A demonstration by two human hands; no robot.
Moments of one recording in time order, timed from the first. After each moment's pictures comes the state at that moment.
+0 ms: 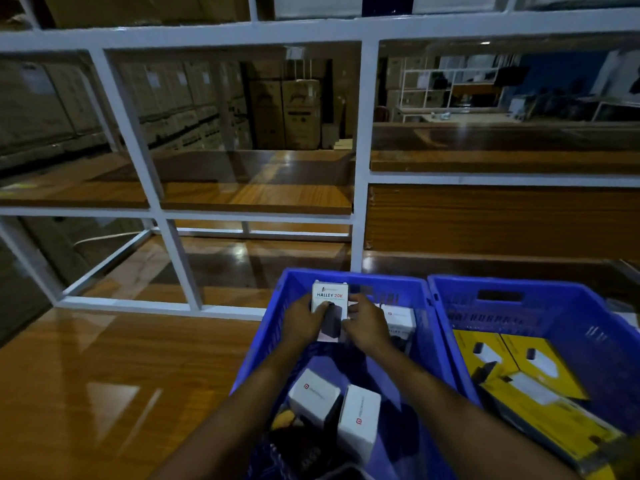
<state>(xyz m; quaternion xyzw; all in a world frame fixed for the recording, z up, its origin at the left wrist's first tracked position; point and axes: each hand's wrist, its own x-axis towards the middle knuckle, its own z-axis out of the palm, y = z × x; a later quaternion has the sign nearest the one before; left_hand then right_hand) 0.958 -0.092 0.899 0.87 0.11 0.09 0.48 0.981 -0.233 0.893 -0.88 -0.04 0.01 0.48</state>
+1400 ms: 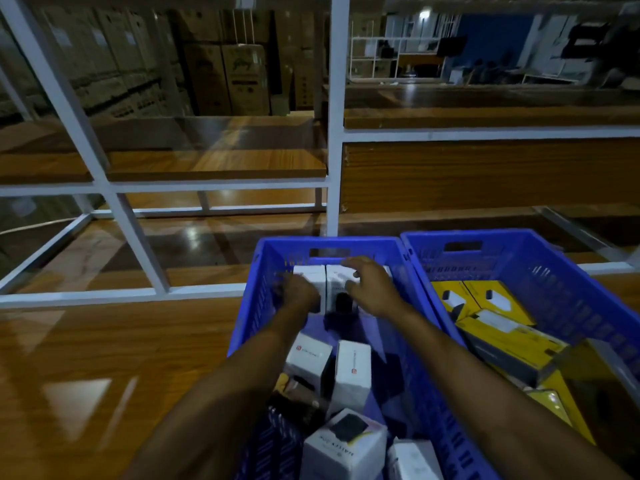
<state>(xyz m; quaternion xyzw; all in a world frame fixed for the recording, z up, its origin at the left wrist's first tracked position) 1.009 -0.114 0.847 0.86 0.26 -0.03 0.44 0.955 -0.277 0.915 -0.93 -0.13 -0.06 0.35</state>
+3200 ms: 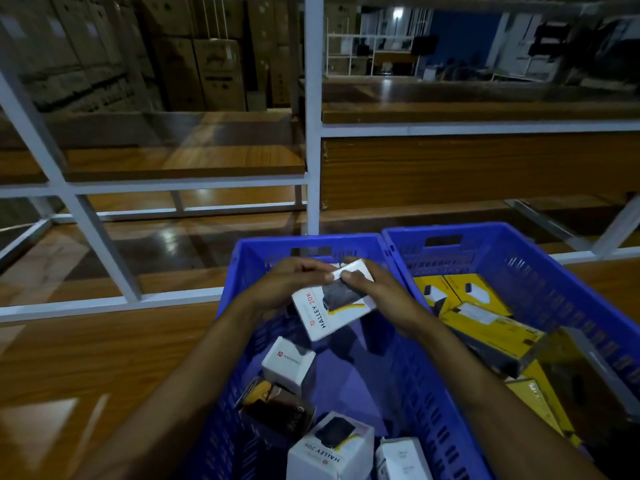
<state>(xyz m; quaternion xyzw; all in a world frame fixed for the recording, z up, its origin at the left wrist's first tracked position) 0.924 -0.100 0.965 0.71 -0.15 -0.20 0.66 0.897 -0.307 0.947 -0.75 -0.08 0.07 0.65</state>
